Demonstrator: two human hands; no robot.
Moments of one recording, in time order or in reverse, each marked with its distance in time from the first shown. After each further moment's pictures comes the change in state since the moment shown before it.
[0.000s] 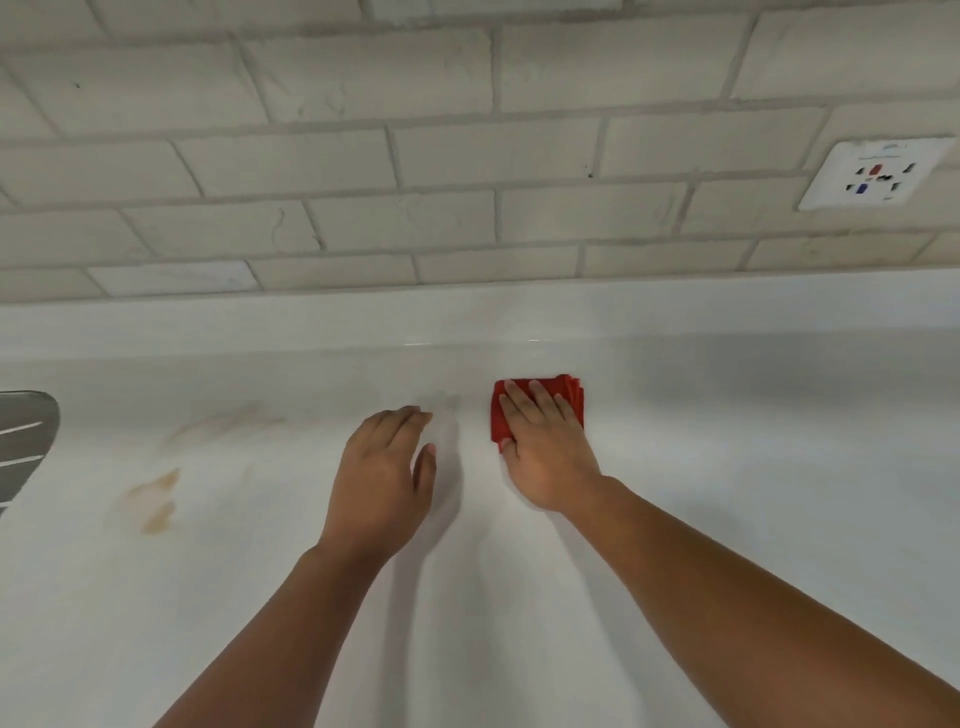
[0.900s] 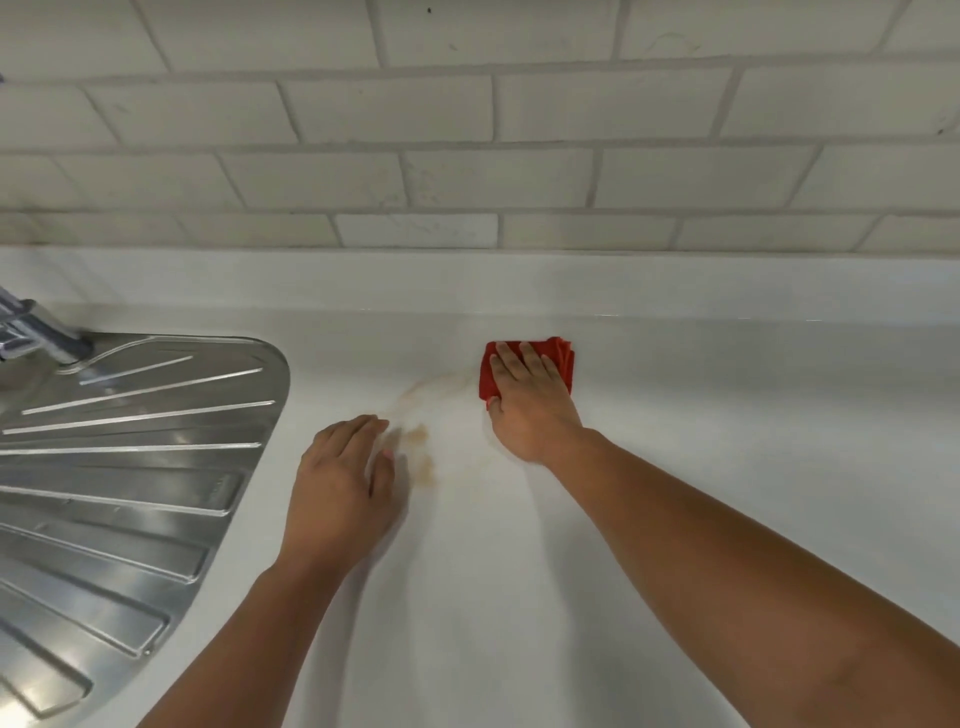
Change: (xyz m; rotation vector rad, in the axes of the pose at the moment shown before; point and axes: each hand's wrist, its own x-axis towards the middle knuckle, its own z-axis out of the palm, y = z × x) left_hand -0.097 -0.281 -0.114 0.013 0.055 -0.235; right_hand 0.124 -0.285 0.053 0.015 -0.040 -0.072
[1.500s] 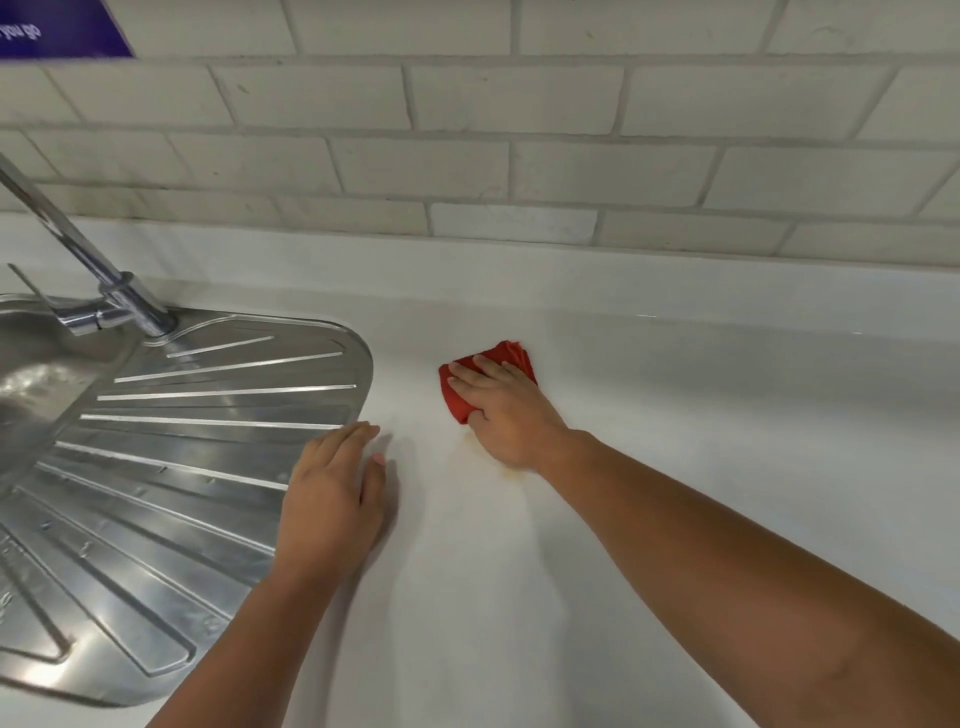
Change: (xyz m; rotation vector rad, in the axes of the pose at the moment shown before) left_hand -0.022 -0.088 -0.039 -0.019 0.025 -0.122; right_hand 0.029 -0.105 0.020 0.164 0.000 -0.344
